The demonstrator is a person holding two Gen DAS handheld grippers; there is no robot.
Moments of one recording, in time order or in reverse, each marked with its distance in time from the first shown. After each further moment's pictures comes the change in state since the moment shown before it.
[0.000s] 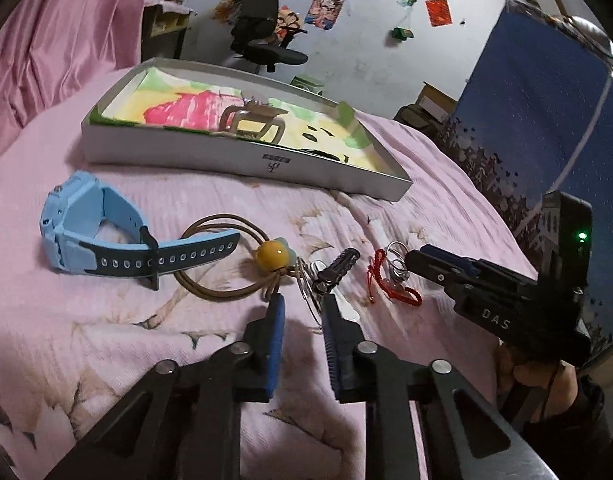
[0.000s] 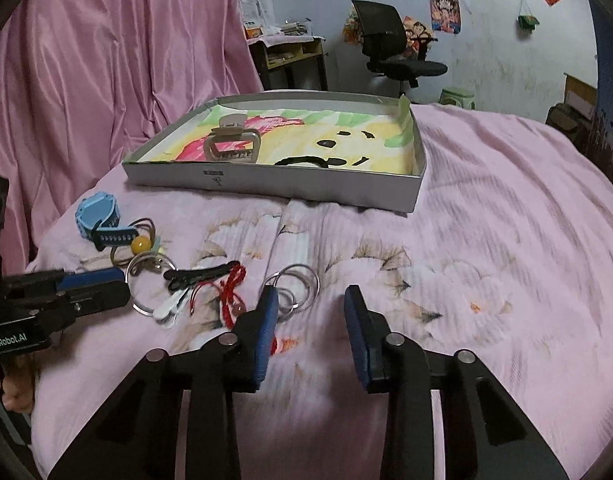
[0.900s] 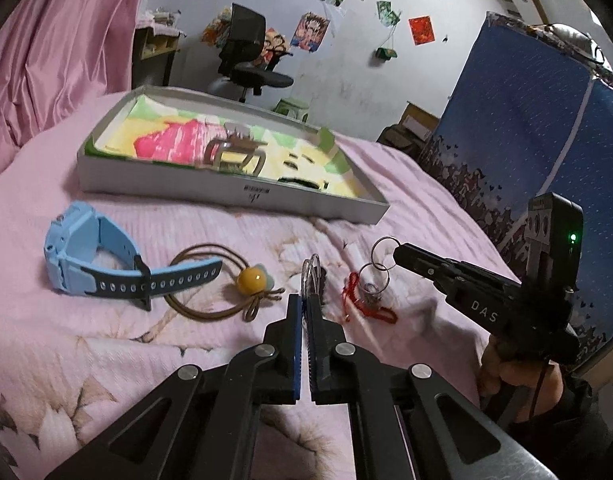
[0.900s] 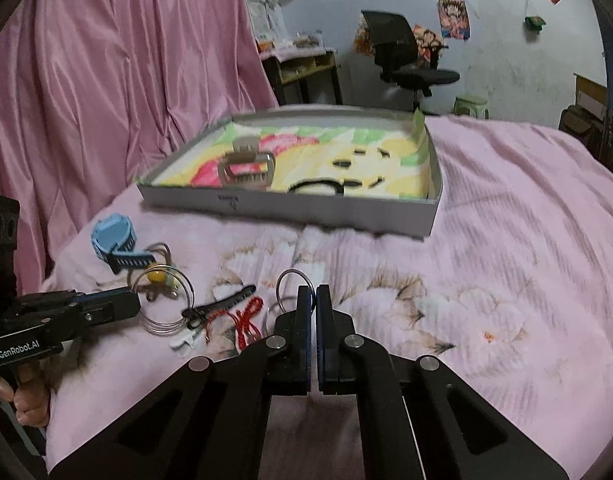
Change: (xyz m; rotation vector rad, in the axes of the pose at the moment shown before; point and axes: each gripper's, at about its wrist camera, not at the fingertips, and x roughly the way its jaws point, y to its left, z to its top) left arm -0.018 -0.012 0.004 0.037 -0.099 -0.044; right arm -0.003 -0.001 0.009 0.007 -0.070 0.074
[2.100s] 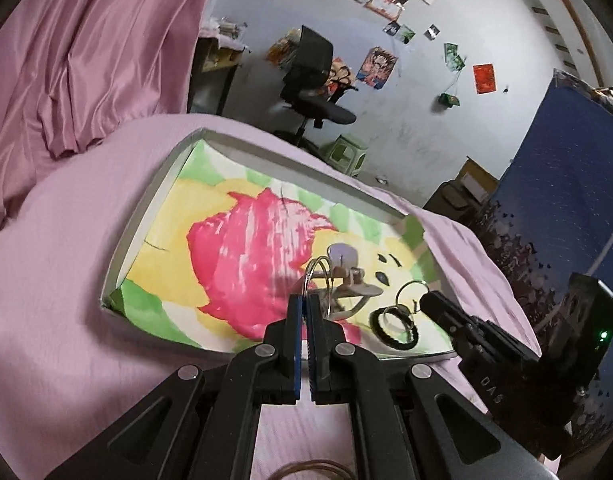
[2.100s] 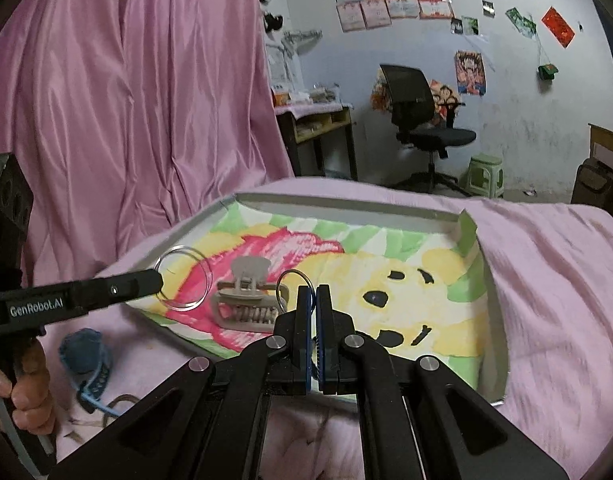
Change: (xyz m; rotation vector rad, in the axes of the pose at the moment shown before) left arm 0.058 0.076 0.103 -0.180 -0.096 0.141; right arm 0.078 0.031 0.092 -0.065 -0.179 0.011
